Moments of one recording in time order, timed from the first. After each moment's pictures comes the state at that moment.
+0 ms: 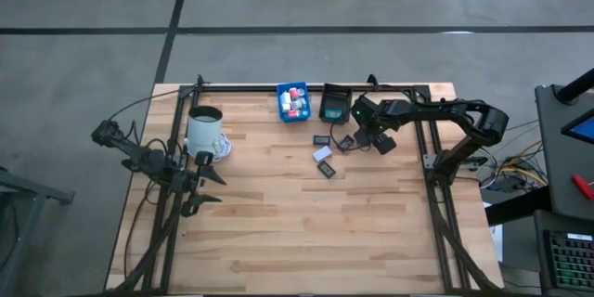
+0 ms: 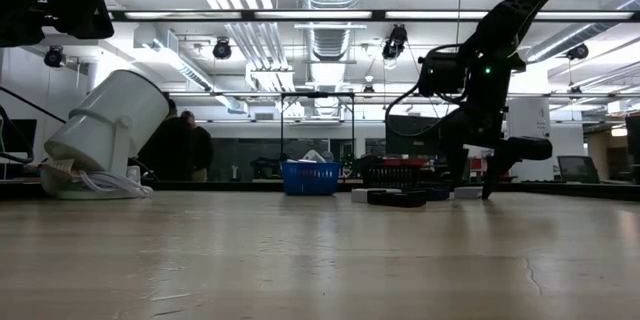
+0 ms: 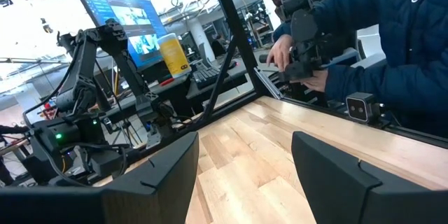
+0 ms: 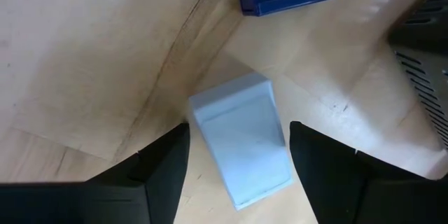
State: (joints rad) left arm -0.53 0.00 0.01 0.06 -0.18 0.42; right arm -0.56 1.58 0.78 -0.53 0.12 -1.16
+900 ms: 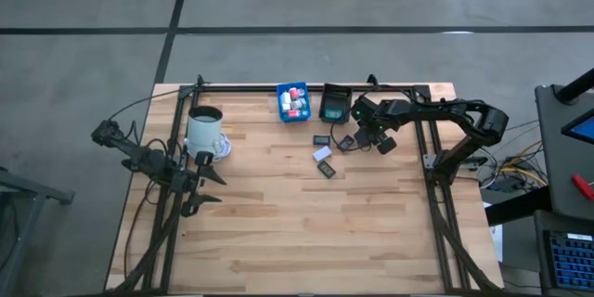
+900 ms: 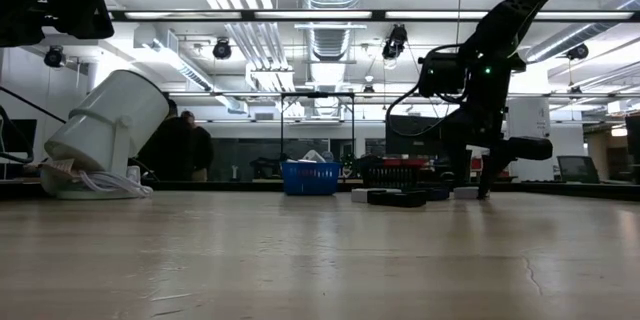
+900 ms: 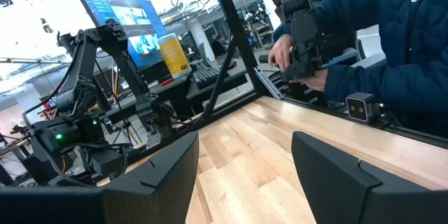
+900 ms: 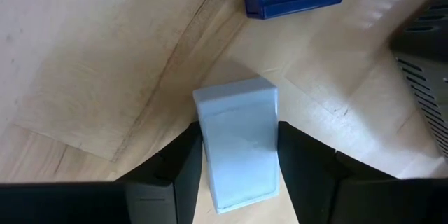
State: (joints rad) left arm -0.53 0.00 0.01 0.06 -0.18 0.42; right arm -0.56 1.58 0.78 -0.53 0.10 -1.18
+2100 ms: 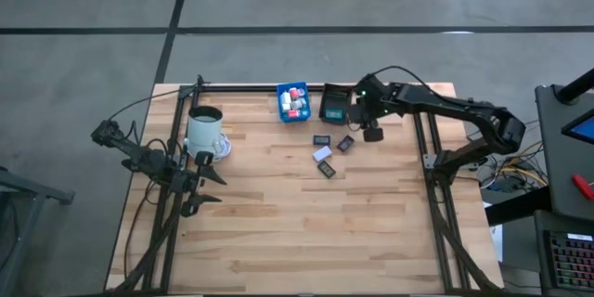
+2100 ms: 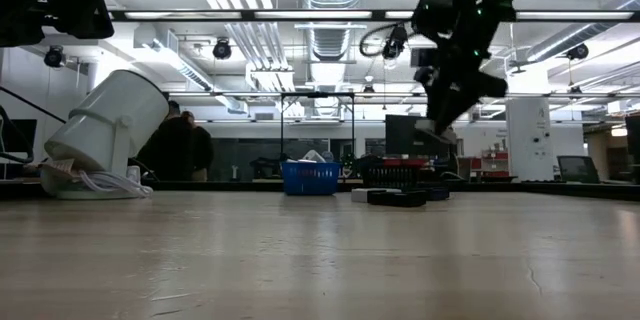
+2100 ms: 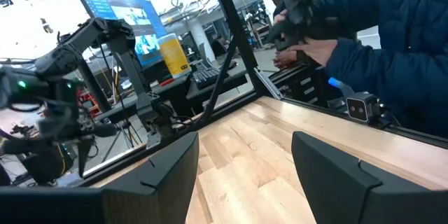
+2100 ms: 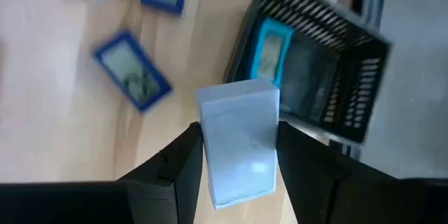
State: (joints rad) left arm -0.53 0.00 0.01 0.06 -0.18 0.42; right arm -0.55 1.41 1.01 -0.68 0.03 -0.75
